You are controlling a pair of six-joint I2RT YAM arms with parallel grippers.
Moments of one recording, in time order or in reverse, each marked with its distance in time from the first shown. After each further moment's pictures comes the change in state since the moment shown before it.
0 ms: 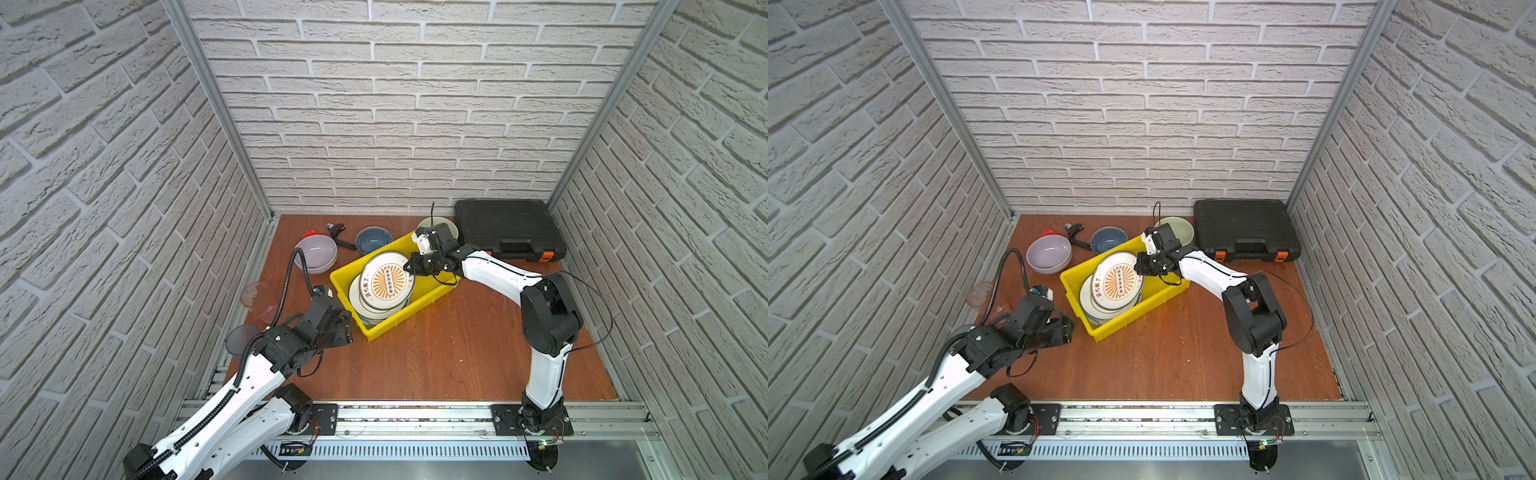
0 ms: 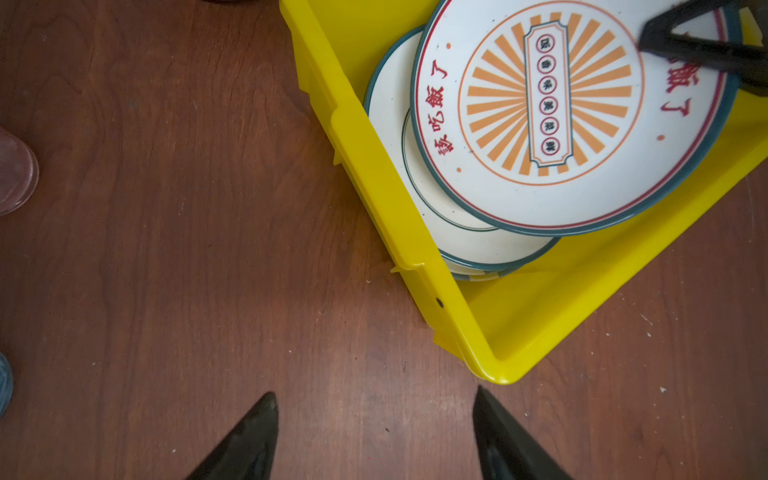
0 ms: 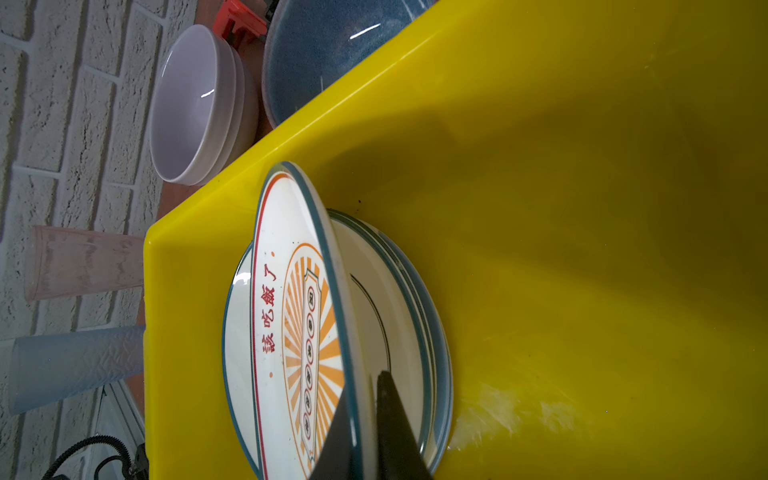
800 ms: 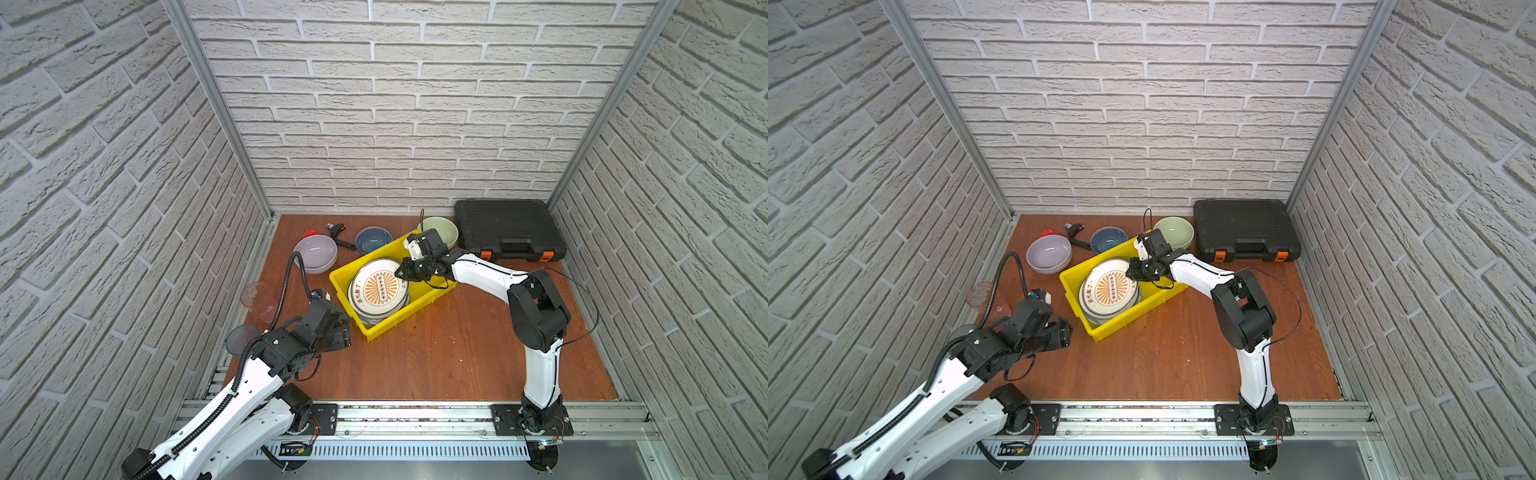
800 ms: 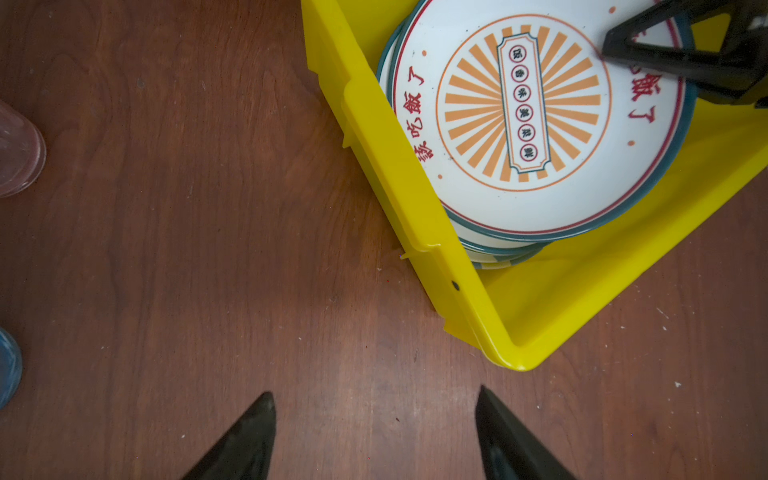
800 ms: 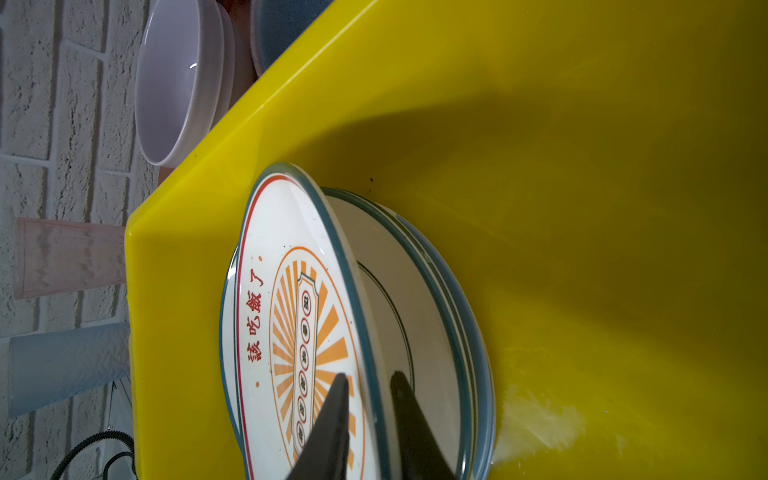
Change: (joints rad) left arm 0.001 -0.022 -0.024 -0.023 -0.001 -0.008; right arm 0.043 0.064 0.024 0.016 -0.004 0.029
